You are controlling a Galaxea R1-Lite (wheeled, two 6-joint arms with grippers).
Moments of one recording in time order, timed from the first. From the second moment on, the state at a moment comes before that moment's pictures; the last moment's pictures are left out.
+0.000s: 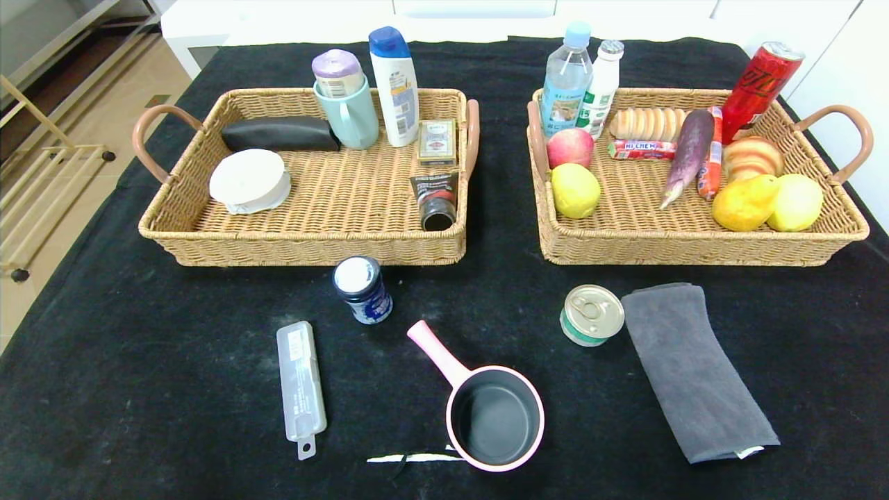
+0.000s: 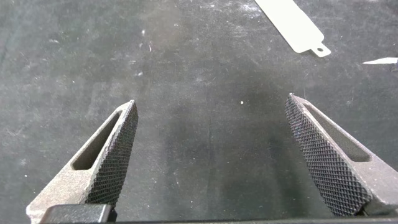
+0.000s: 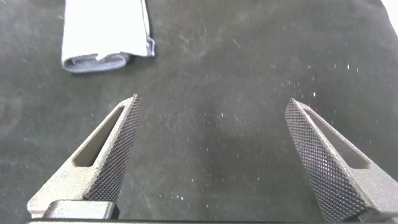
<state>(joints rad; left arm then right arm) 0.00 0.00 0.00 0.00 0.00 -0.01 0.00 0.00 0.00 0.01 -0.02 0.03</state>
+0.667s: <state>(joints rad) -0.12 0.31 -0.34 -0.02 -0.12 -0.06 0.04 0.32 -0.39 0.00 0.09 0.12</state>
